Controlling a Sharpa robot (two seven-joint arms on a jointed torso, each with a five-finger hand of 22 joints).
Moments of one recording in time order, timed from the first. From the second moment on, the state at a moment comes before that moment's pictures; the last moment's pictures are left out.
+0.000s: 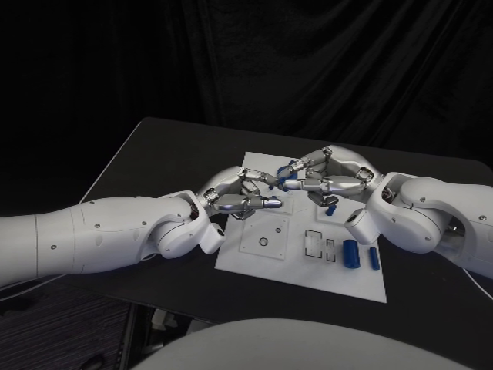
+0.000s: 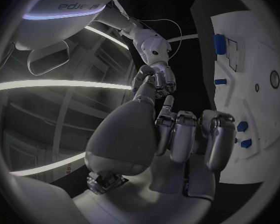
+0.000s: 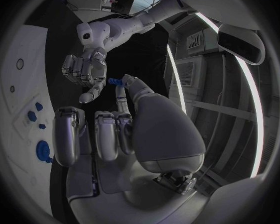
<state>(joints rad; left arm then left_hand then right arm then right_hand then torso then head) 1.08 -0.84 -0.21 1.55 -0.40 -0.08 0.67 1.53 0.11 -0.16 0.10 0.19 0.72 0.17 0.23 0.18 1.45 0.11 1.58 1.31 1.47 0.06 1.57 1.31 0.01 1.47 0.17 1.57 1.31 1.29 -0.78 -0.25 1.62 -0.32 -0.04 0.37 1.37 -0.01 0.18 0.01 0.42 1.12 0.08 0.14 0.23 1.47 0.01 1.57 1.31 1.47 -0.05 1.57 1.31 0.02 1.46 0.06 1.47 1.31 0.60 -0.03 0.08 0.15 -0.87</state>
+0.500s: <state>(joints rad) 1.08 -0.83 -0.21 1.57 -0.34 -0.07 0.68 1.53 0.12 -0.15 0.10 0.19 0.79 0.16 0.26 0.18 1.45 0.11 1.58 1.32 1.47 0.05 1.57 1.31 0.01 1.47 0.17 1.57 1.31 1.29 -0.78 -0.25 1.62 -0.32 -0.03 0.36 1.37 -0.01 0.18 0.01 0.42 1.11 0.08 0.14 0.23 1.47 0.01 1.57 1.31 1.47 -0.05 1.57 1.31 0.02 1.46 0.06 1.47 1.31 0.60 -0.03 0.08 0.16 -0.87</state>
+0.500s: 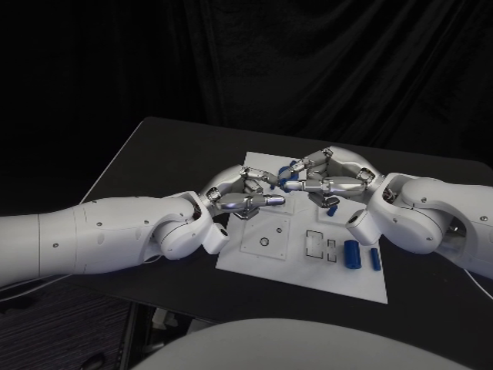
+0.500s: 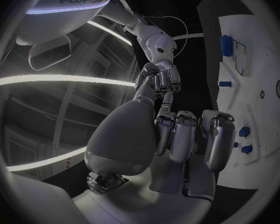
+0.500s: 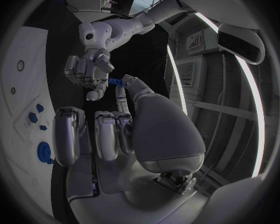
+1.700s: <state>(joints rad) 1.08 -0.83 -0.21 1.56 -0.32 -0.02 0.68 1.53 0.12 -0.14 0.09 0.19 0.88 0.15 0.28 0.18 1.45 0.10 1.58 1.32 1.47 0.05 1.57 1.31 0.01 1.47 0.17 1.57 1.31 1.29 -0.77 -0.25 1.61 -0.33 0.00 0.33 1.38 0.00 0.17 0.00 0.42 1.11 0.08 0.14 0.23 1.47 0.01 1.57 1.31 1.47 -0.05 1.57 1.31 0.02 1.46 0.06 1.47 1.31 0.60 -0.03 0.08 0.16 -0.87</state>
